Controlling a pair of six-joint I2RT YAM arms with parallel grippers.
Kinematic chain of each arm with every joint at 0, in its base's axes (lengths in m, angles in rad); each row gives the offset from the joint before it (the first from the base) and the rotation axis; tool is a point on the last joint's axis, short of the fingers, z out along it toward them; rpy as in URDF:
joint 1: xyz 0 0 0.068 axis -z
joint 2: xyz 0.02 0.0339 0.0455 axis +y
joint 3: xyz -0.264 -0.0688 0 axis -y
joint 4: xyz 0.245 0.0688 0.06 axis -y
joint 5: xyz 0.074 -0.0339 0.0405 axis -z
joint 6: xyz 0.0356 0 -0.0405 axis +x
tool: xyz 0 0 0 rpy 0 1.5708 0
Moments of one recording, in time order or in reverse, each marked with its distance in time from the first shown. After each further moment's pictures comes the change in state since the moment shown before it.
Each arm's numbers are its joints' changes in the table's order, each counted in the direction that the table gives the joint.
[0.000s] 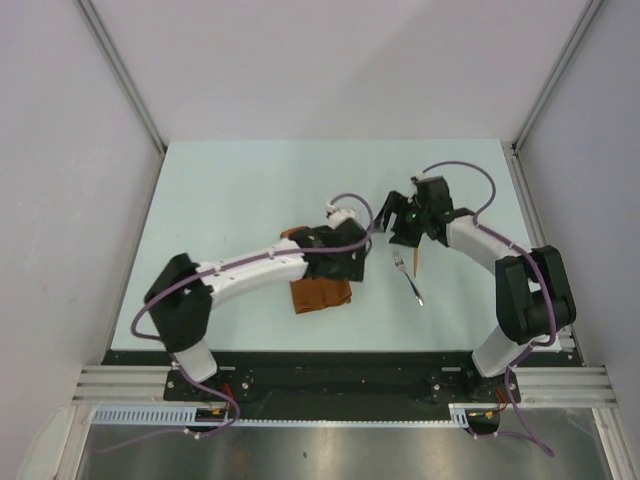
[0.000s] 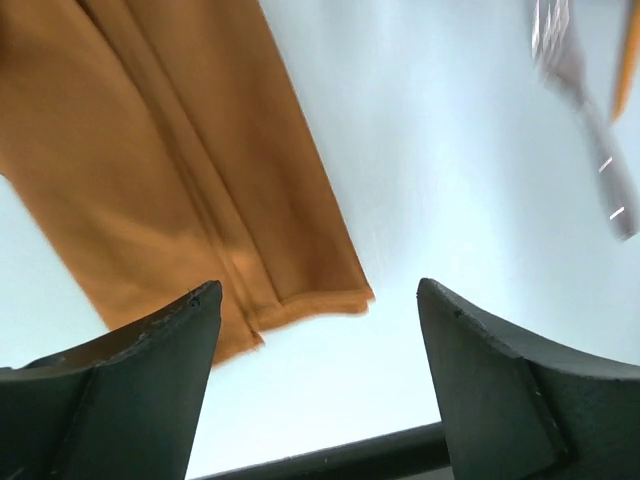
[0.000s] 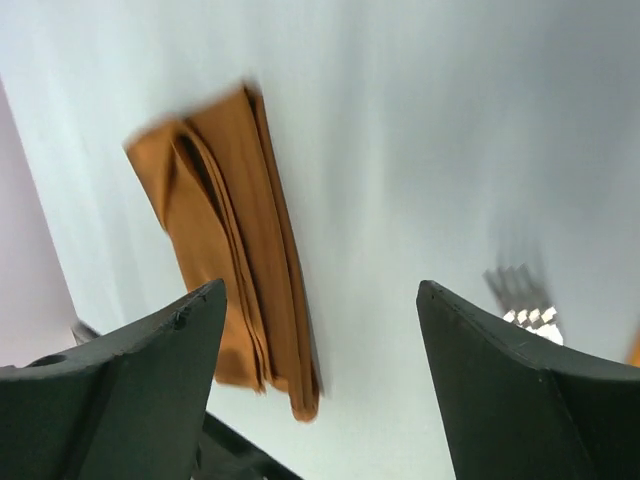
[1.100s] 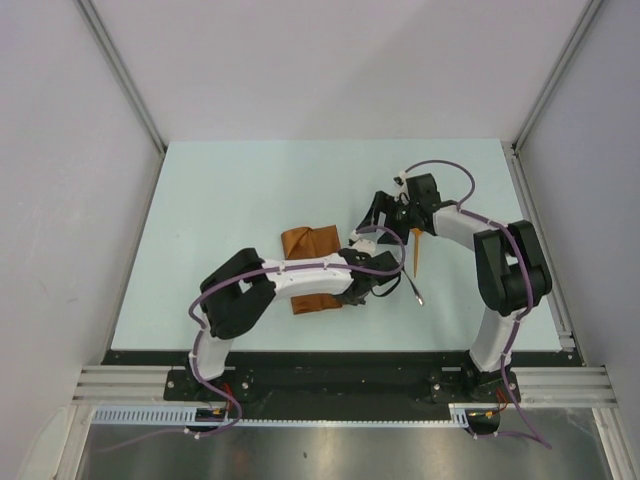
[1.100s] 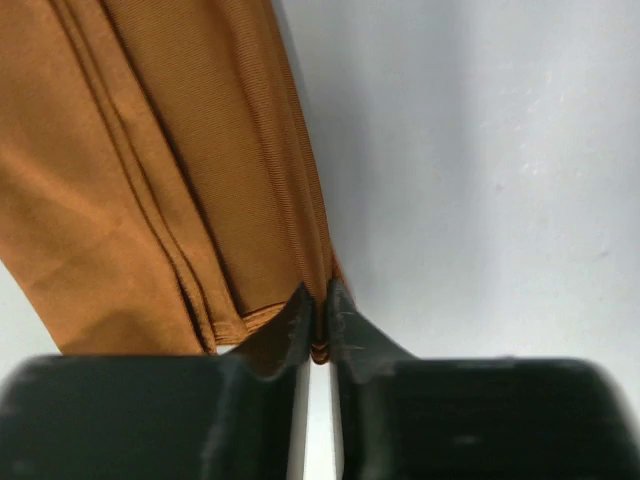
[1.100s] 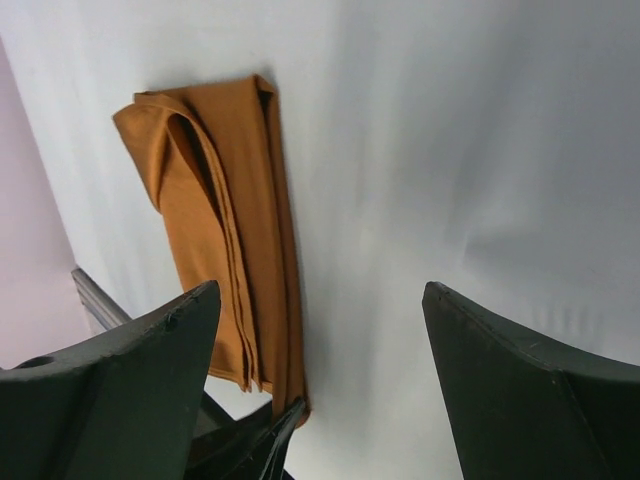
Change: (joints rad) left arm 0.181 0.362 0.174 -0.208 -0.167 -0.132; right arm 0.032 0.211 0.158 -0.003 -0.146 -0.086
